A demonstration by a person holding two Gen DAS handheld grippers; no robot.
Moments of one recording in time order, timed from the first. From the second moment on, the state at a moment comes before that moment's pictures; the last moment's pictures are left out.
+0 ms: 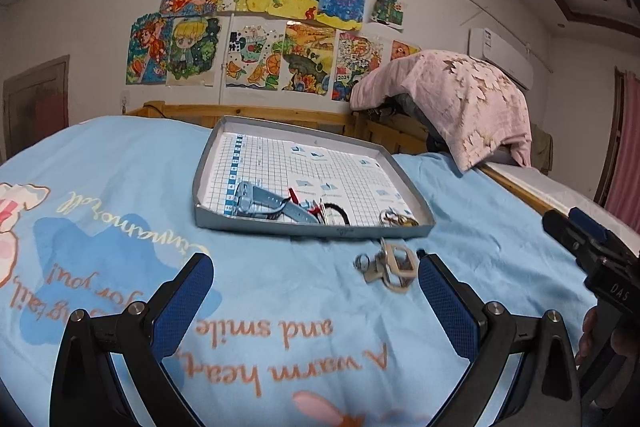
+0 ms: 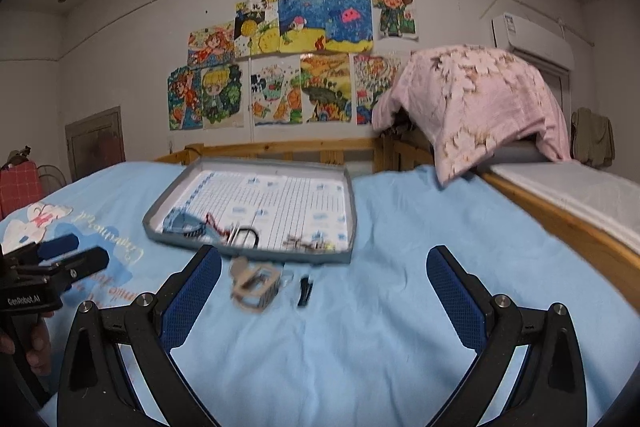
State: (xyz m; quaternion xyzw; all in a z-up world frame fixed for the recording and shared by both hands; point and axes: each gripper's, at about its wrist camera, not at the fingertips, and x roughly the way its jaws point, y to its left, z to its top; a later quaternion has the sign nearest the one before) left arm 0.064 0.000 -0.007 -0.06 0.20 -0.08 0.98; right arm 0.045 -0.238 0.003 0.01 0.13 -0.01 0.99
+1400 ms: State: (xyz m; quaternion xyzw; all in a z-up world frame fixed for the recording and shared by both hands) left arm 0.190 -0.067 -0.071 -0.06 0.32 -0.25 0.91; right arm 0.179 -0.234 -0.091 -0.01 0.32 0.09 0.94
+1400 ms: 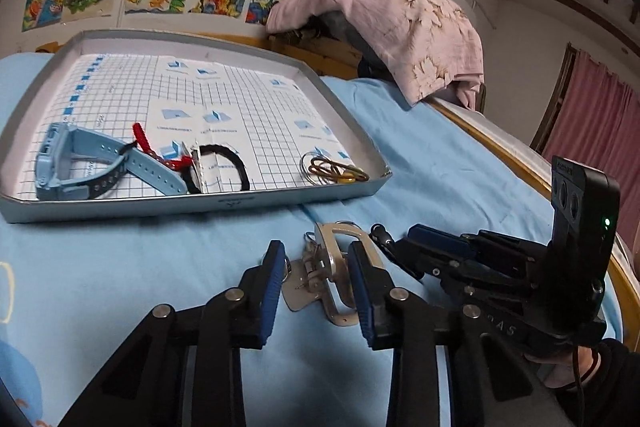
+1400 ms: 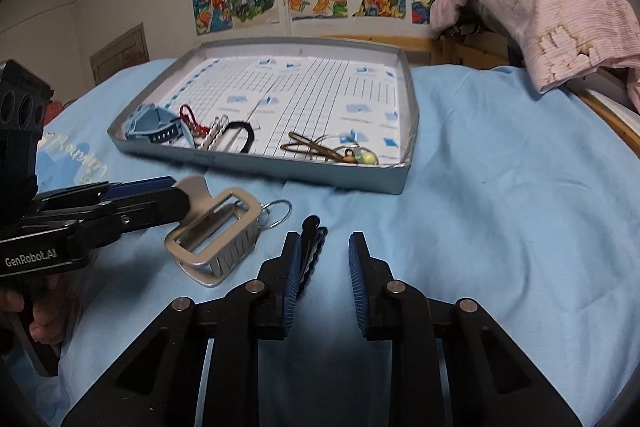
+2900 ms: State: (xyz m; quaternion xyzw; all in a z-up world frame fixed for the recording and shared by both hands) left arm 0.198 -0.033 -0.018 -0.10 0.24 -0.20 0.94; right arm 0.180 -0.223 -0.042 -0.01 0.24 0.07 0.97
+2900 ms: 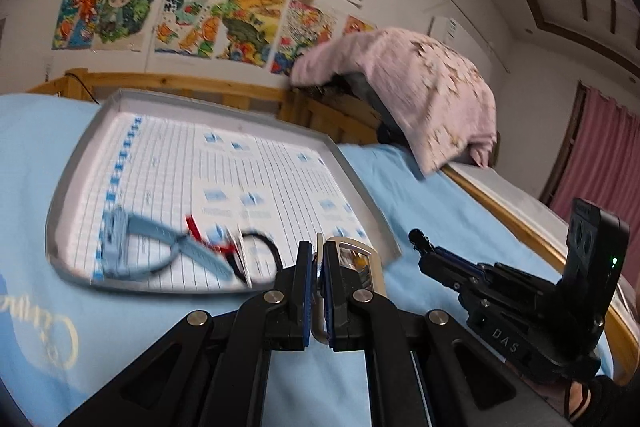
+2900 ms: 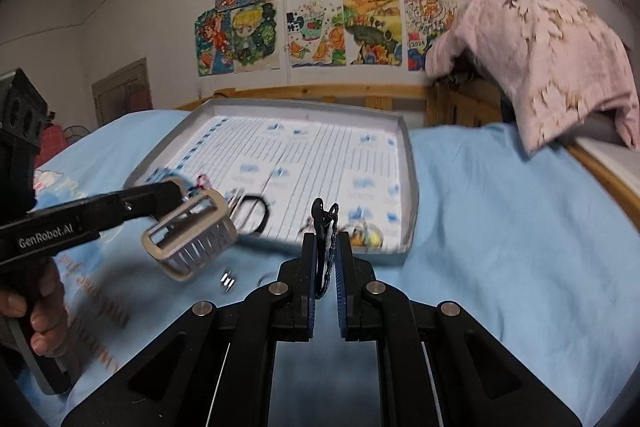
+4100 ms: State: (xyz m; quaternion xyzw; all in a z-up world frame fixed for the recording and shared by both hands) left arm 0.275 -0.053 -0.051 -0.09 0.29 -0.12 0.95; right arm 0.260 -0.240 -0.079 0.04 0.27 0.06 0.96
